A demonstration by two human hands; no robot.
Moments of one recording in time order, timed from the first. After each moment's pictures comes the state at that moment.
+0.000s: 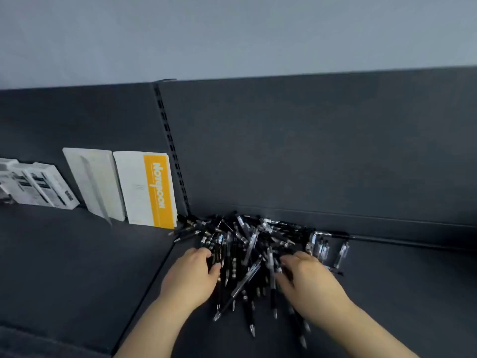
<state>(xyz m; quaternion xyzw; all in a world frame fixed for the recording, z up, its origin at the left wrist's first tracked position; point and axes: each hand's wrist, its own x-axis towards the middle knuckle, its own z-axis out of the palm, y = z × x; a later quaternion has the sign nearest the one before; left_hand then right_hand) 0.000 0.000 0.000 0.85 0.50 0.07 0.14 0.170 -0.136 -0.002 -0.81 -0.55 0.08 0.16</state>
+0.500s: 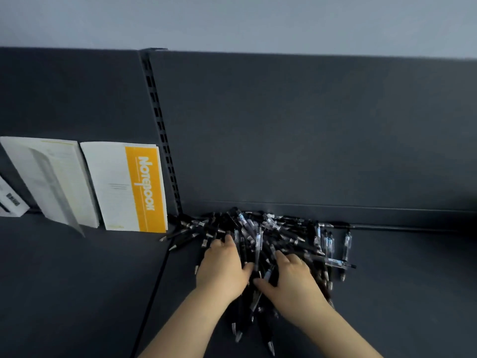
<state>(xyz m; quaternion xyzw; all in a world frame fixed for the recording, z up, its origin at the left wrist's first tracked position) 0.037 0.038 -0.018 0.88 0.43 -0.01 0.19 0.122 -0.074 -0.024 -0.89 -0.39 0.17 0.17</state>
